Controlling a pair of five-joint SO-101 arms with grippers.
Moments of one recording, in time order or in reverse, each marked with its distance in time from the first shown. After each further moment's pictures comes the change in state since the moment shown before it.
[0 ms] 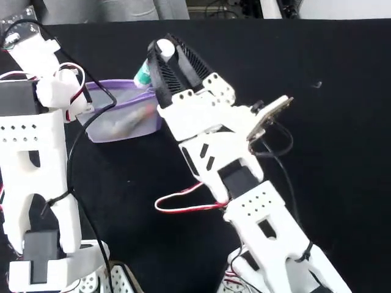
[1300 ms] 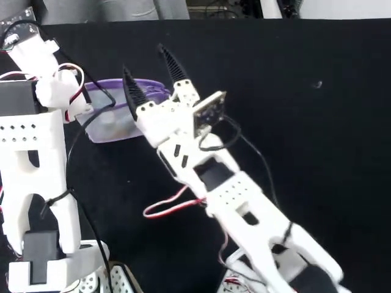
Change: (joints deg) left arm -0.4 -0.1 0.7 0.0 0.4; right arm -6.0 12.0 -0.1 0.6 15.8
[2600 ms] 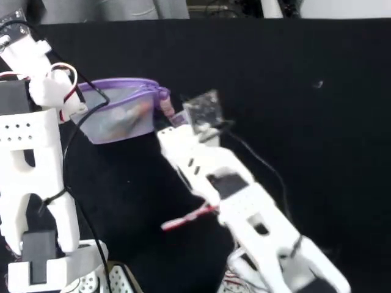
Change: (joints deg) left arm -2.4 0.0 0.4 0.0 0.0; right arm 5.0 -7.6 10.1 29.2 1.1
